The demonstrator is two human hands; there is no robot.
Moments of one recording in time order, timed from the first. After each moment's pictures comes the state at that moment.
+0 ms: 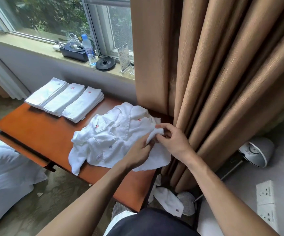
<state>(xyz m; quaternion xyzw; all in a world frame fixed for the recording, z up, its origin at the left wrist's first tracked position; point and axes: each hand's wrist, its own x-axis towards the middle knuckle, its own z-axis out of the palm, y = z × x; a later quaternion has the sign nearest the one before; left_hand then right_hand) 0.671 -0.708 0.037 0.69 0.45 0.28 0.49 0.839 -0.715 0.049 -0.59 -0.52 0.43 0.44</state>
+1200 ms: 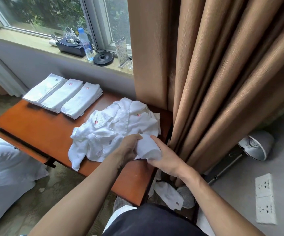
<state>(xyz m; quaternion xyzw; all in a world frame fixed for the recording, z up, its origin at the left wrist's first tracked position) 0.672 -0.687 0.022 0.19 0.59 0.32 0.72 0.826 -0.758 -0.005 -0.57 -0.56 0.52 0.29</state>
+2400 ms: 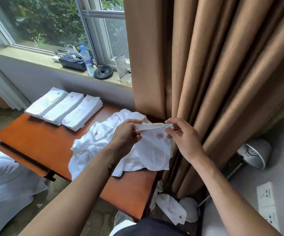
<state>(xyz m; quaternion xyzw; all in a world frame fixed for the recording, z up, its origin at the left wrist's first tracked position) 0.670 -0.667 0.109 0.28 0.53 0.43 0.68 0.876 -0.721 0.070 -0.56 -0.61 0.24 0.51</state>
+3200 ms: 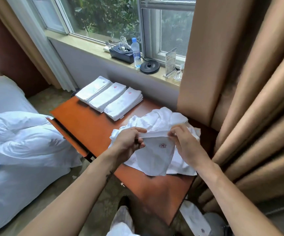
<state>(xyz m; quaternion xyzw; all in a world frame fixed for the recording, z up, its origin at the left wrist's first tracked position) 0.552 -0.679 0.126 0.26 0.62 0.42 0.61 0.763 -0.669 0.055 -0.48 -0.79 0.17 0.35</state>
